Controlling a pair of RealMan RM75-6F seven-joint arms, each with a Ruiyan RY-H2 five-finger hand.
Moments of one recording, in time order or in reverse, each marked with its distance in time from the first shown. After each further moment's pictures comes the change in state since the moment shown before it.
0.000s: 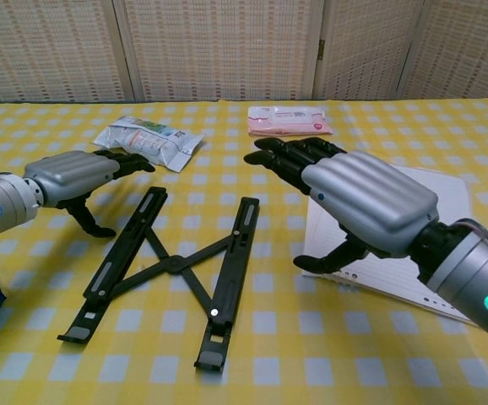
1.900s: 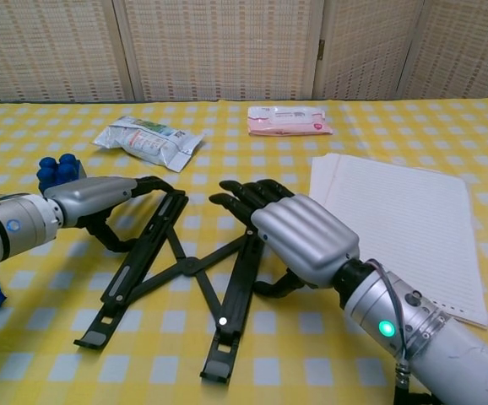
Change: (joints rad) left arm -0.008 -0.008 -0.001 -0.119 -0.104 -0.059 -0.083; right arm 0.091 -0.323 -0.005 0.542 -0.030 0.005 0.234
